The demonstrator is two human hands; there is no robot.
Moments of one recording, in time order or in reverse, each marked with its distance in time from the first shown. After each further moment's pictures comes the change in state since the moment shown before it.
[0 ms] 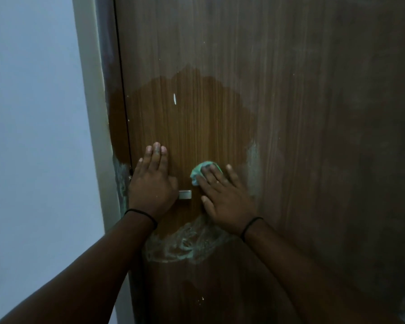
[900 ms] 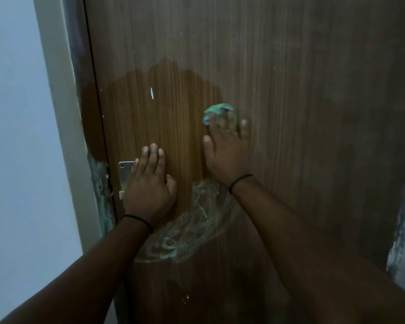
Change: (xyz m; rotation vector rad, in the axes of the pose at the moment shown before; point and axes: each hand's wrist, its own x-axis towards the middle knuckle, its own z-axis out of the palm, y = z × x) left_hand -0.008 0.038 0.014 -0.027 0.012 0.018; right_hand 0.063 0.051 -0.041 0.067 0.237 0.393
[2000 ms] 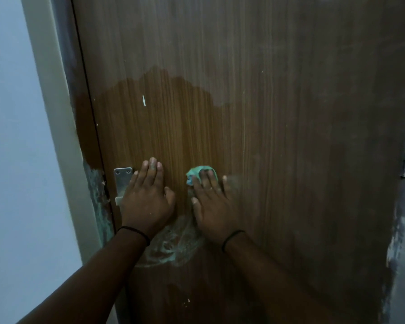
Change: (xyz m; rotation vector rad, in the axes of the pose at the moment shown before) left_hand -0.013 0.006 -0.003 0.073 -0.059 0.013; right_hand -0.113 -0.005 0.036 -0.006 -0.176 -0.131
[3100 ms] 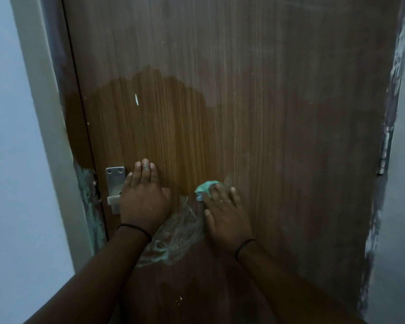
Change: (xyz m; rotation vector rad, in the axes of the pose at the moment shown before) left_hand 0.004 0.012 0.001 0.055 -0.056 -0.056; right_hand -0.043 0.037 0.001 -0.089 -0.056 -0.017
